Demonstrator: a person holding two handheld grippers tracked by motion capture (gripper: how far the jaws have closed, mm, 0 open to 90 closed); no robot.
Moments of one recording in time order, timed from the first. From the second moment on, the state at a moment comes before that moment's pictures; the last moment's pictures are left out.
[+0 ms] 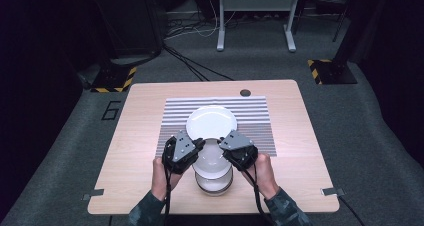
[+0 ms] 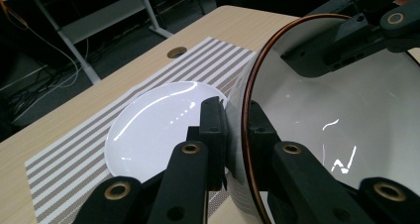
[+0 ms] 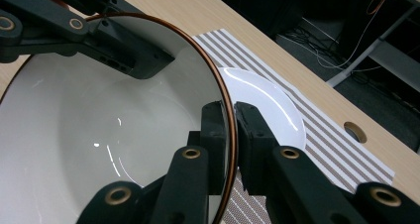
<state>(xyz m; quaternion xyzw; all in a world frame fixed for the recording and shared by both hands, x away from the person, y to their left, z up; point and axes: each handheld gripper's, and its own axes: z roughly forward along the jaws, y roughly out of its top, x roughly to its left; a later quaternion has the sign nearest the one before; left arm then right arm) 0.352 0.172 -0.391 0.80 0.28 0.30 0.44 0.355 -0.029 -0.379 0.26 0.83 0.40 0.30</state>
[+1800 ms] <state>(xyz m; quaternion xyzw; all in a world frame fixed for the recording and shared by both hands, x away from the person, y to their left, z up) 0.390 0.177 -0.380 0.79 0.28 0.32 0.45 0.393 -0.020 -0.364 0.25 0.82 0.39 0.33</state>
